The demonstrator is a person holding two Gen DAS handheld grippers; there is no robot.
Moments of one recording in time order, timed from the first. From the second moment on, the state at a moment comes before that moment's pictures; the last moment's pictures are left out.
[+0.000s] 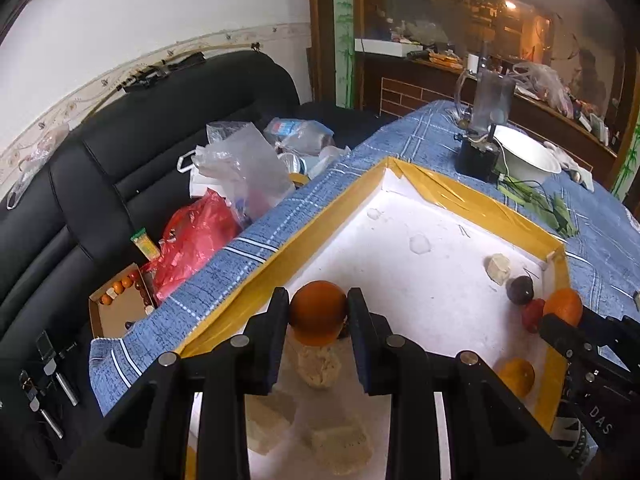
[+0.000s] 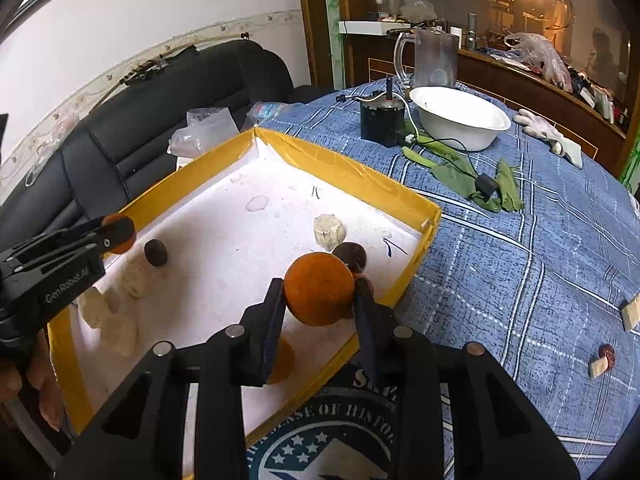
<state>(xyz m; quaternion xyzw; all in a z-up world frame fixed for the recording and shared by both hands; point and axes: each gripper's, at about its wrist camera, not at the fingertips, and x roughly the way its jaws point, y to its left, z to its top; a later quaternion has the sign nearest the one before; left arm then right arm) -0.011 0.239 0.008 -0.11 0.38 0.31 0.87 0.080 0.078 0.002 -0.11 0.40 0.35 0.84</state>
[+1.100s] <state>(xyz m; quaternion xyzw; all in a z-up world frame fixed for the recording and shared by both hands) -0.036 0.251 0.023 -0.14 0.34 0.34 0.87 0.071 0.079 0.013 -0.15 0.39 0.33 0.85</state>
